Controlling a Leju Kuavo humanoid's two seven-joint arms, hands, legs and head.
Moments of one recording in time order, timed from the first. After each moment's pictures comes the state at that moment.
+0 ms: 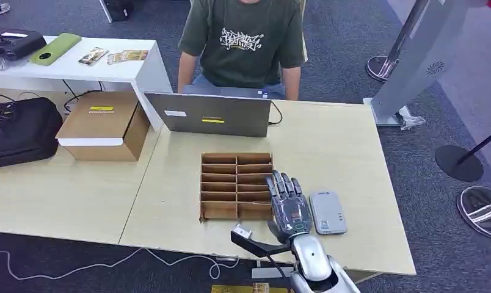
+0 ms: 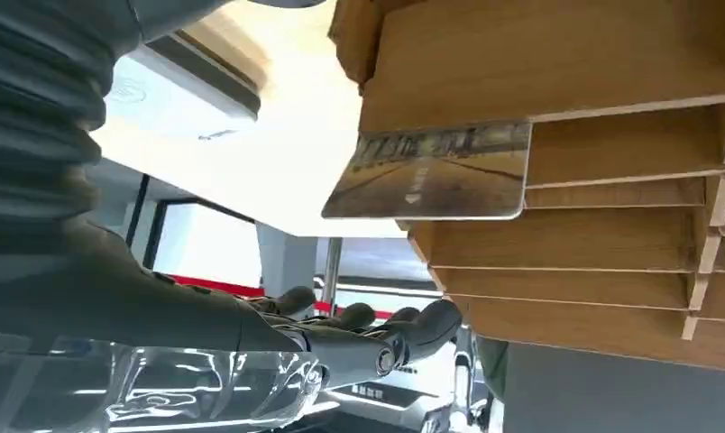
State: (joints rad) left arm -0.04 0.05 -1.51 -0.03 1.56 -0.21 -0.11; right arm -0.10 0.01 0.46 -1.25 1.57 -0.16 0.18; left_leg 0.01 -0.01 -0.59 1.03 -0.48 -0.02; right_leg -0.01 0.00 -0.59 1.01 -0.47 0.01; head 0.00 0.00
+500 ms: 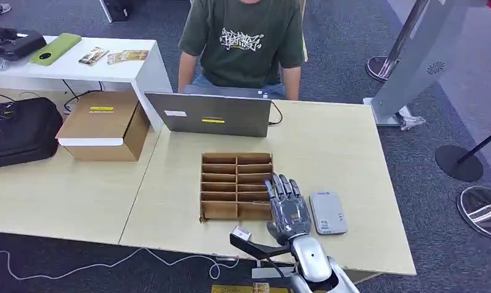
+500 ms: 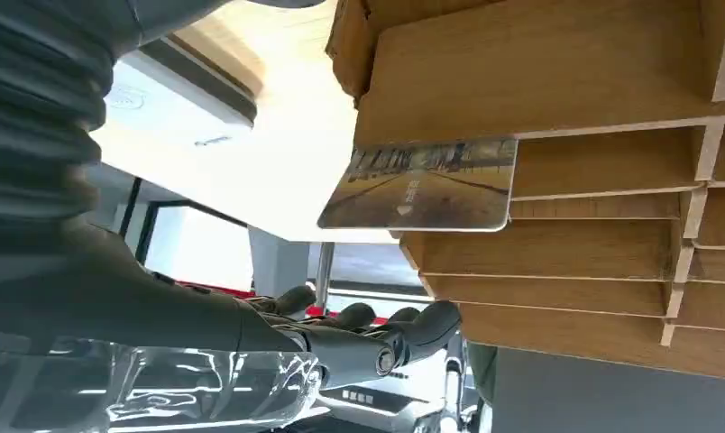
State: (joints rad) left arm -0.04 0.04 -1.49 -0.03 1.57 -0.21 -0.11; right arm -0.10 0.02 0.46 -1.25 1.57 -0.14 0.16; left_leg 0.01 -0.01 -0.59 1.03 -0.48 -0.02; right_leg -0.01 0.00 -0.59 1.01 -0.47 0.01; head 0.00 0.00
